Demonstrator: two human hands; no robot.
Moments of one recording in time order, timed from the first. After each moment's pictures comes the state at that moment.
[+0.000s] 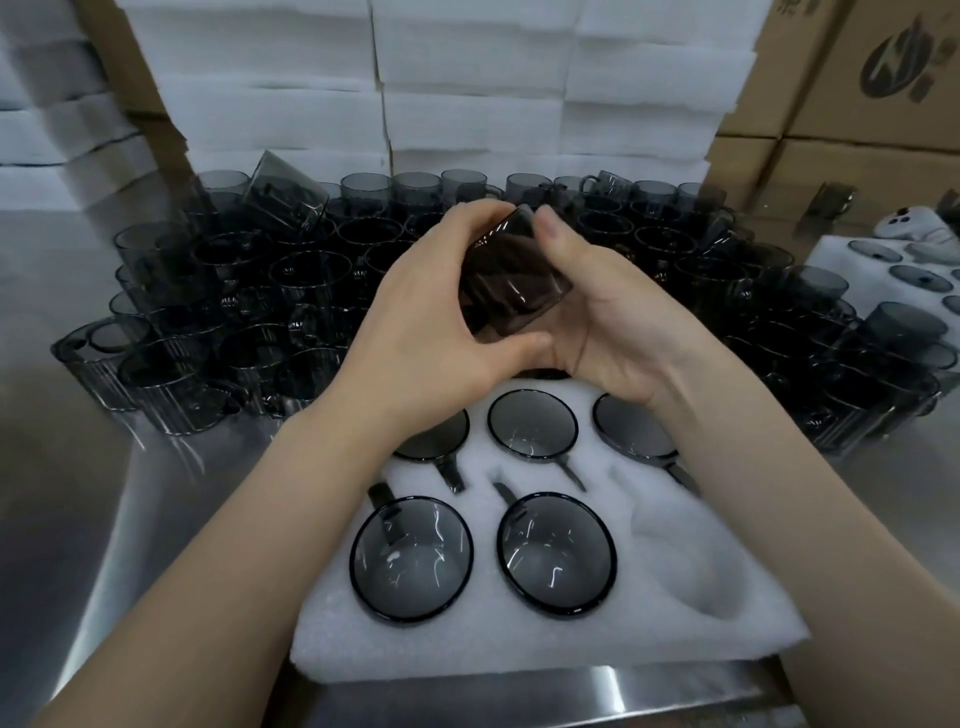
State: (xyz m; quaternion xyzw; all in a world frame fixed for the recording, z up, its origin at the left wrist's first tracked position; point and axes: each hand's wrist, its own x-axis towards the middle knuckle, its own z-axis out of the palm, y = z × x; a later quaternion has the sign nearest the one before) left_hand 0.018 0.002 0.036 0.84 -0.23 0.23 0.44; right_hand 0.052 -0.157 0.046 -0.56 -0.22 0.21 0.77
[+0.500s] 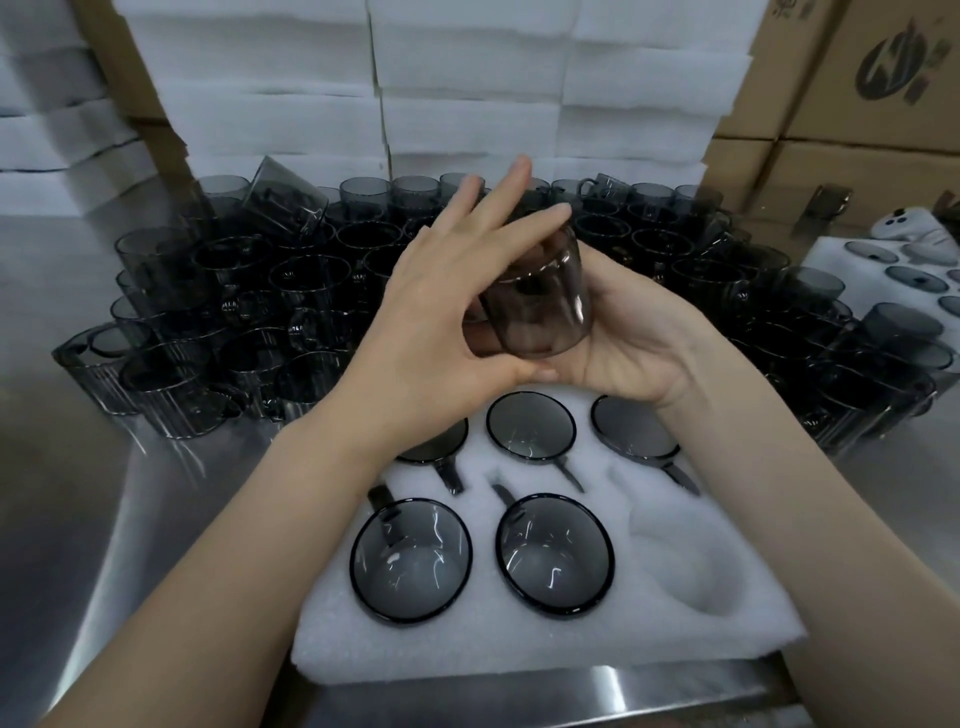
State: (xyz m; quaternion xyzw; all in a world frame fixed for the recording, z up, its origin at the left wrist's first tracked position) left_hand 0.010 0.001 0.042 0.84 -0.30 0.22 0.40; right_hand 0.058 -0.164 0.048 -0.48 -0.19 0.36 0.78
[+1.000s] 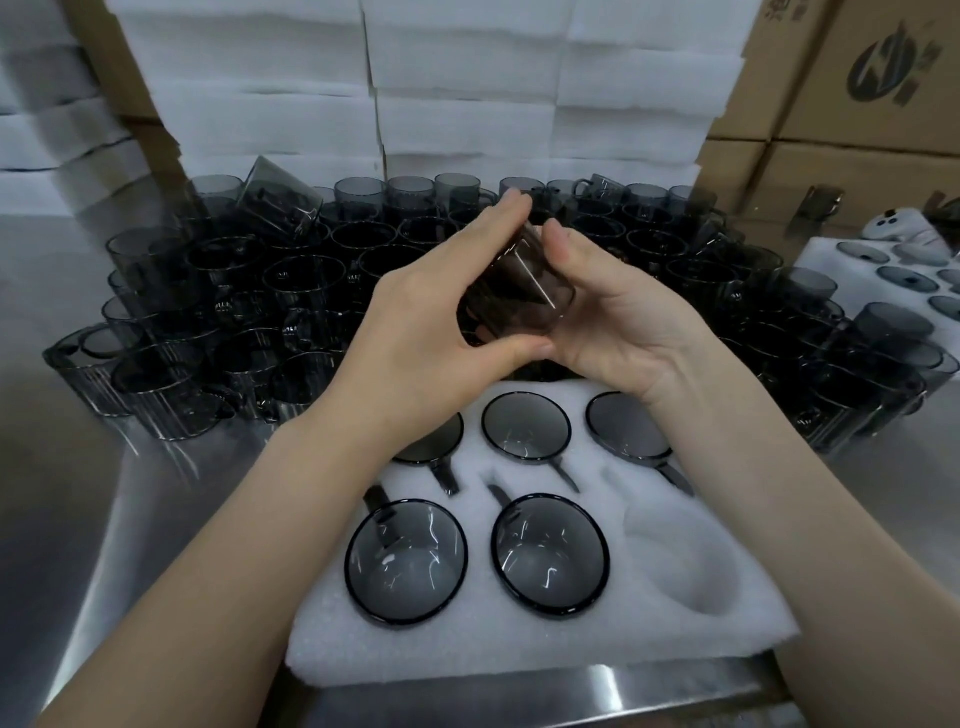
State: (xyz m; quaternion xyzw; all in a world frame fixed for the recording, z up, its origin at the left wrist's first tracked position) left_hand 0.011 0.001 0.038 0.82 -0.27 0.25 0.43; right_hand 0.061 -0.164 0.042 -0.49 -0.20 0.19 0.83
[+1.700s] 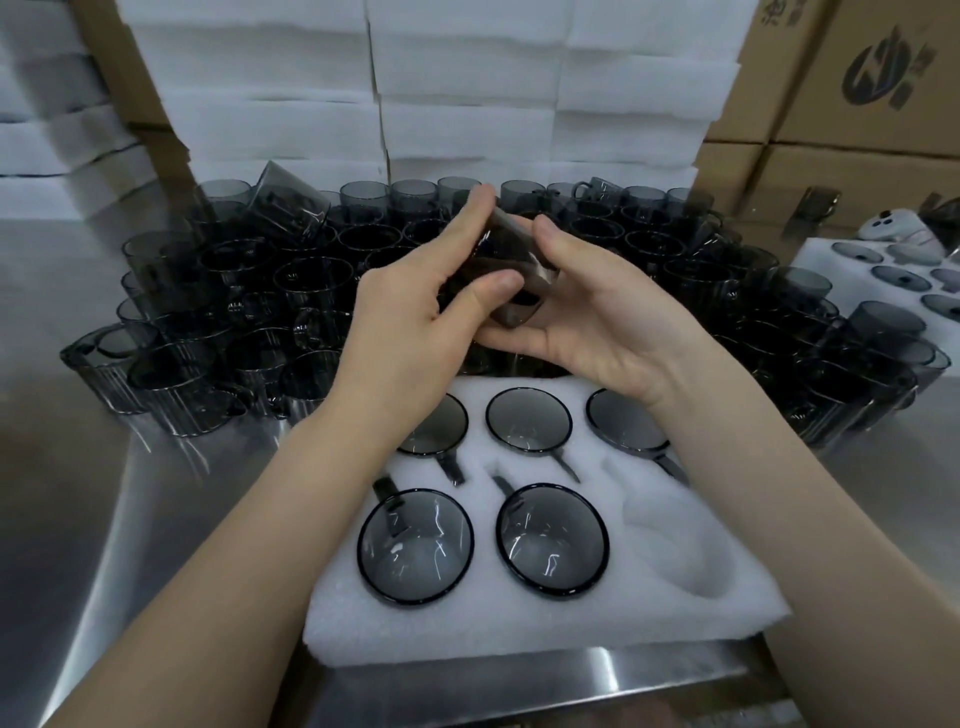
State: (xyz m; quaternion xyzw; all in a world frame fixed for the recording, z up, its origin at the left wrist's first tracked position) left_hand 0.012 0.004 0.035 0.79 -0.20 0.25 0.52; right_hand 0.046 -0.156 0.051 -0.51 -0.19 0.21 0.82
